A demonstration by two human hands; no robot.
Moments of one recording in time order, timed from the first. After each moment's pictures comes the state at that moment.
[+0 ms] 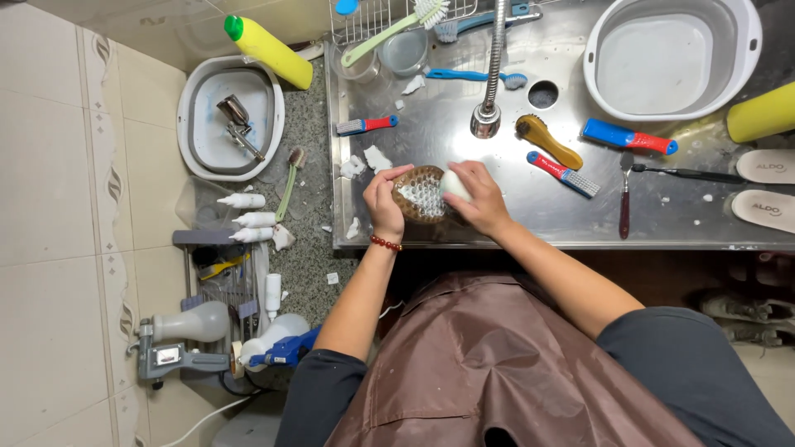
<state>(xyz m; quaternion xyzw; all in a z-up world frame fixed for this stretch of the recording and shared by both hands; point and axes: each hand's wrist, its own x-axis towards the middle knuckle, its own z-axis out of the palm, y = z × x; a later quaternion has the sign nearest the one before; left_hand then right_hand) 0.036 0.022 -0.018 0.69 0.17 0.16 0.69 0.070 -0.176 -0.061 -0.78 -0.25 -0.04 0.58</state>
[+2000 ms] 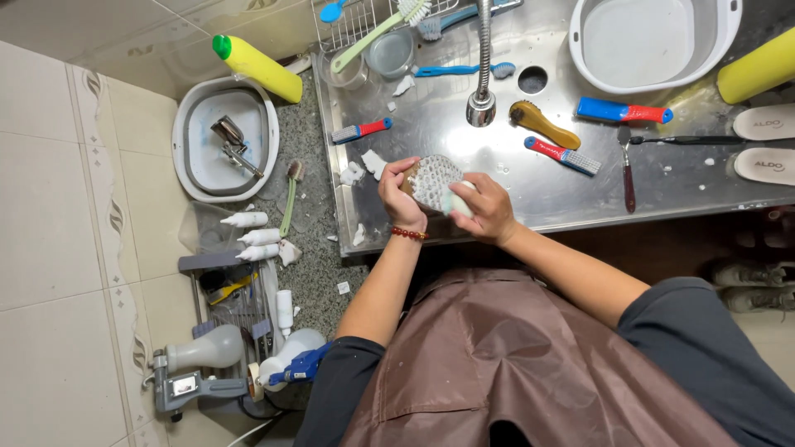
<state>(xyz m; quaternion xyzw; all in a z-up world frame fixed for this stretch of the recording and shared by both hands) 0.051 0.003 -0.054 0.55 0.16 0.19 0.80 0.045 -0.175 -0.041 -0.77 -0.34 -0.21 0.50</state>
